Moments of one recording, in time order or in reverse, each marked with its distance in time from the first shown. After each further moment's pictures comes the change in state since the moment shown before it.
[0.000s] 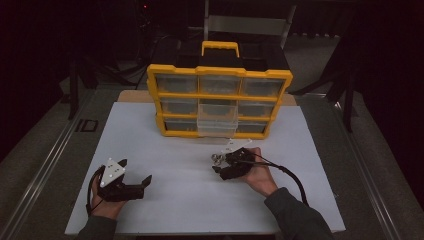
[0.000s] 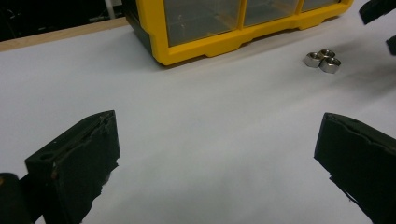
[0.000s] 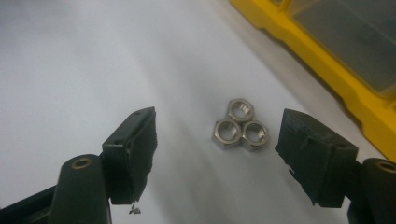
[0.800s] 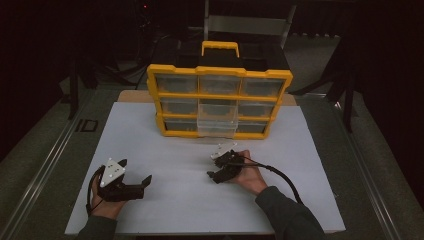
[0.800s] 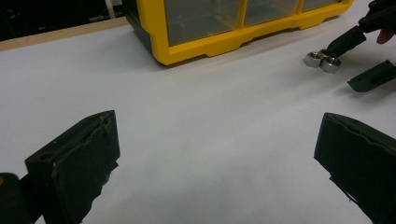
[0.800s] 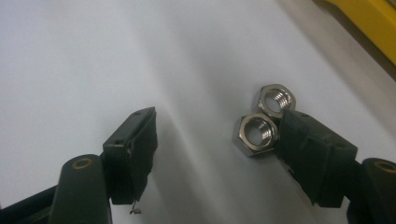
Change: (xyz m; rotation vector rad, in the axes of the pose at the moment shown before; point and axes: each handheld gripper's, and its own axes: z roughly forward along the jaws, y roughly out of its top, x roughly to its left) left arm 0.000 0.000 0.000 0.001 0.000 -0.001; right arm 0.005 -0.006 0.043 0.101 0.024 -0.047
